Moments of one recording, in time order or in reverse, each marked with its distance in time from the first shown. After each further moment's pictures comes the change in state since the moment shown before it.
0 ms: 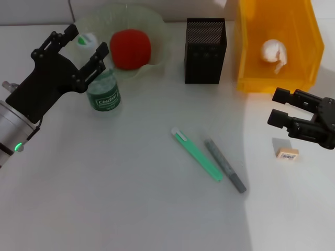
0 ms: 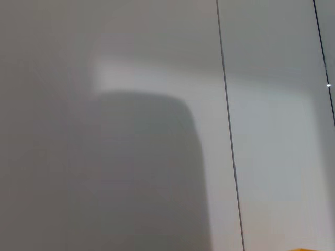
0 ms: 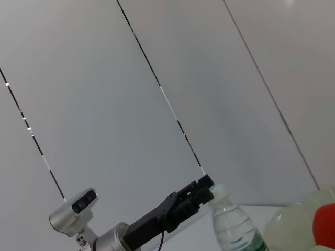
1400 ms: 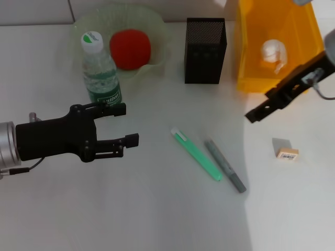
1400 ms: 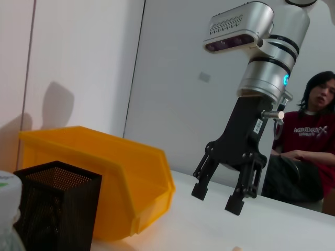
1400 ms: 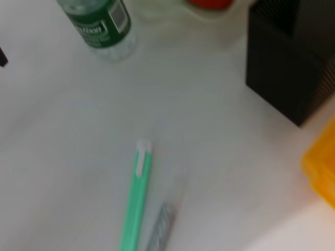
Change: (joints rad) left arm -0.026 0.143 -0.105 0.205 0.780 0.187 -0.659; right arm 0.433 0.015 -0.497 -0.629 -0.815 0.121 0.987
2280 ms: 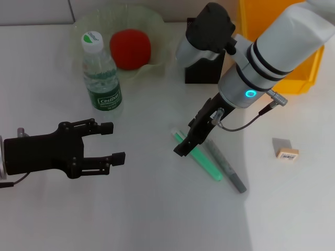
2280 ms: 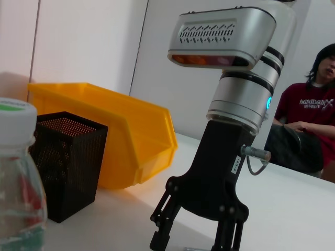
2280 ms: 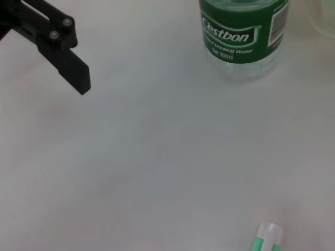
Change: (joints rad) left arm 0.047 0.010 -0.048 0.058 0.130 0.002 -0.065; right arm 0.186 0.027 -0.484 0.484 0.299 0.469 -0.011
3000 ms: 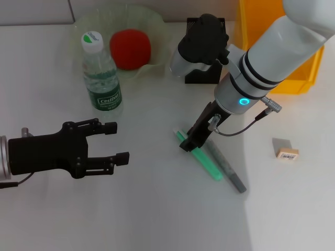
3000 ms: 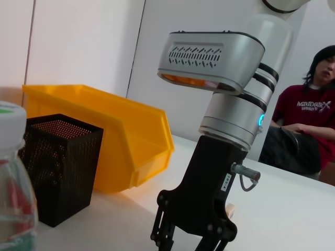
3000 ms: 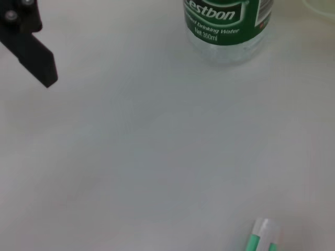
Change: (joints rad) left arm 0.000 -0.013 -0.001 0.007 0.002 -0.003 0.001; right arm 0.007 0.000 -0.121 0.037 0.020 0.095 0.068
